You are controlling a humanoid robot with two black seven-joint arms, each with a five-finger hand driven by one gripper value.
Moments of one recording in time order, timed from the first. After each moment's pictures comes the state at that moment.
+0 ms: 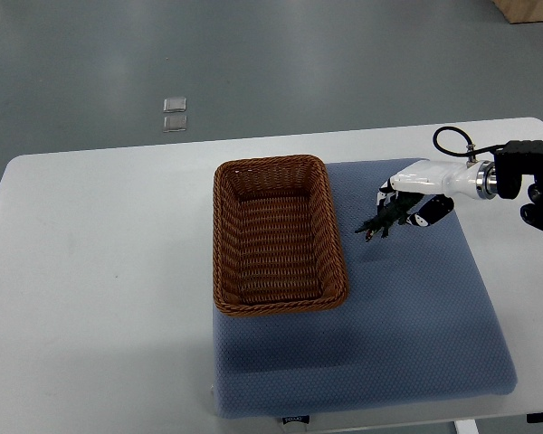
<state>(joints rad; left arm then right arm) 0.05 0.00 -0.12 -0.16 0.03 0.00 0.01 1.05 -0.57 0.00 0.86 -1.53 0.08 0.50</state>
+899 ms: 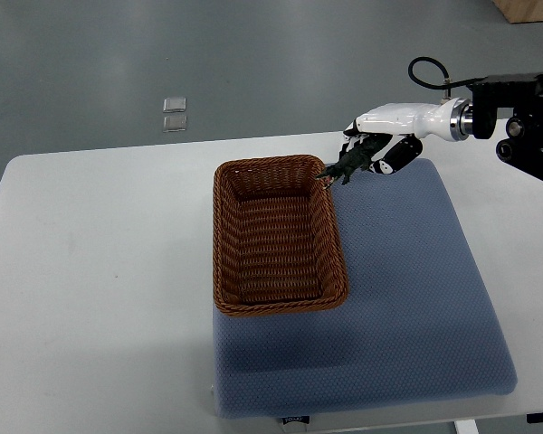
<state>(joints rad) 0.05 0.00 -0.12 -0.16 0.03 0.00 0.01 1.26 -0.48 0.01 0.86 -1.38 0.20 0.50</state>
